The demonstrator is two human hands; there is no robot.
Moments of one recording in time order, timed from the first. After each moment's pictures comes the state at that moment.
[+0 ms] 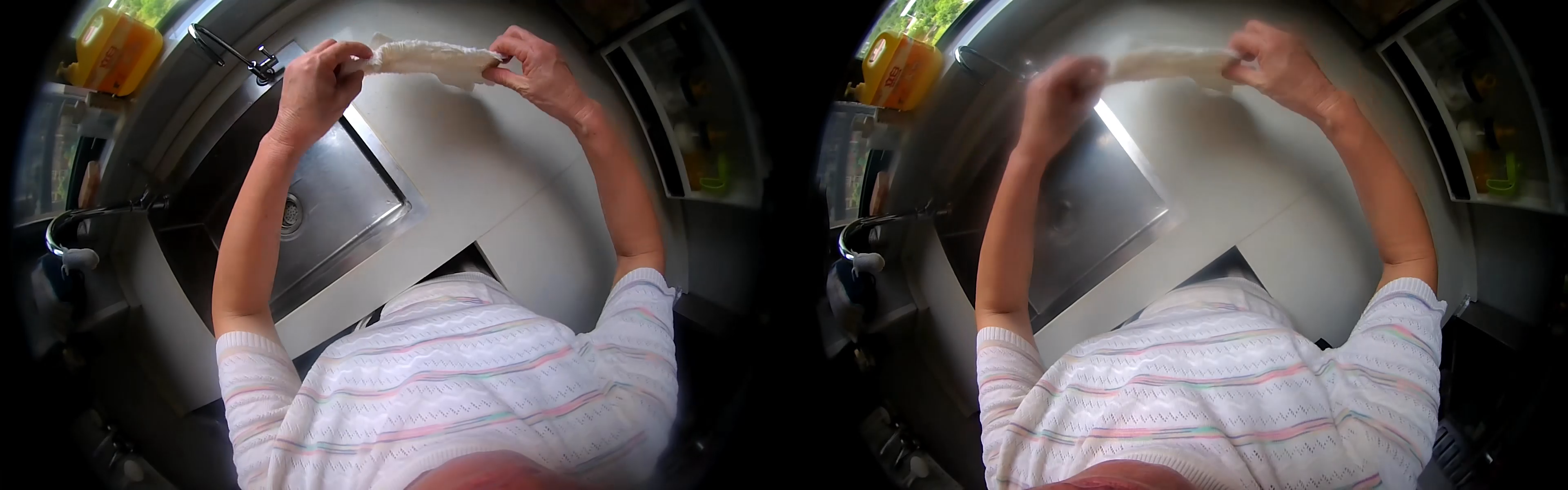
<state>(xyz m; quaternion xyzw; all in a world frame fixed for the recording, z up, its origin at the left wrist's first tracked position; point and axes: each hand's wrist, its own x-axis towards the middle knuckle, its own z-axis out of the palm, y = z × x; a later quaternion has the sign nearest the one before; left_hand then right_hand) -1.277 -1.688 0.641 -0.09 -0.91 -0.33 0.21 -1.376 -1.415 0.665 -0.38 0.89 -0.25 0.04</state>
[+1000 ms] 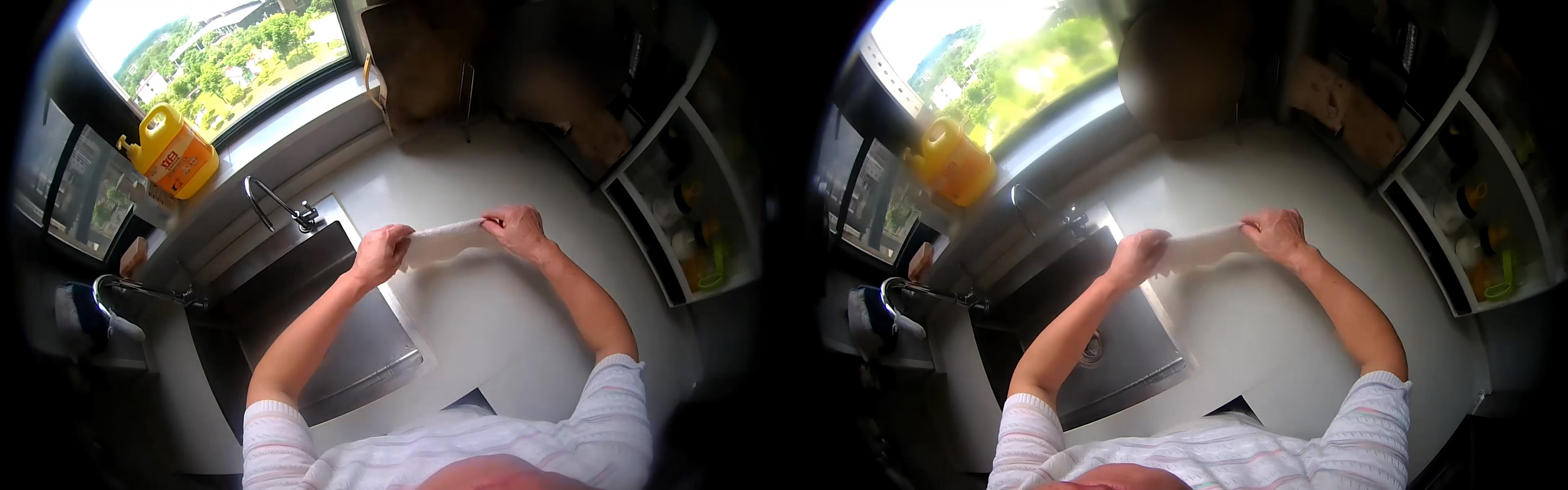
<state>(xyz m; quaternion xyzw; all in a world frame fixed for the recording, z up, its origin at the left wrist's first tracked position) -1.334 -1.673 0.598 -0.02 -0.93 -0.37 0.03 -1.437 -1.423 0.612 -0.27 0.93 -0.25 0.07</state>
